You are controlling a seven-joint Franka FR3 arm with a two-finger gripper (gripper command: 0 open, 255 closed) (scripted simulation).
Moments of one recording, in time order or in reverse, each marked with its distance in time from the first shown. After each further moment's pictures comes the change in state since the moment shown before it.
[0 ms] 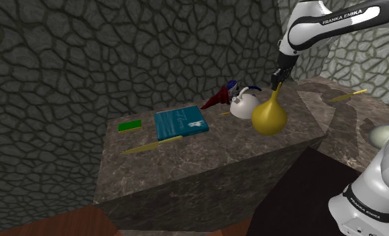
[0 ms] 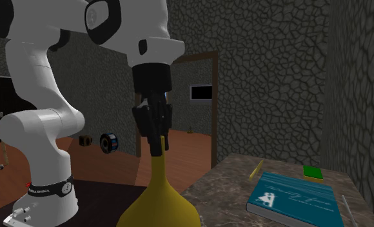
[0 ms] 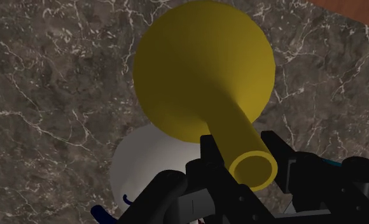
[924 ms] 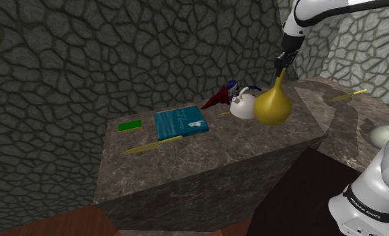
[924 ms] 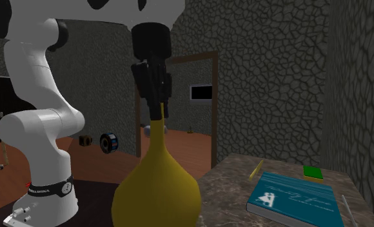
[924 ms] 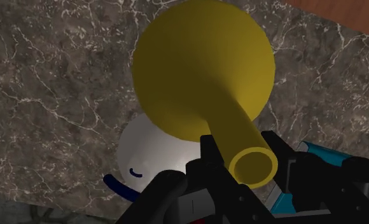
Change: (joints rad) arm 0.004 -0.025 0.014 0.158 0.001 -0.183 0.008
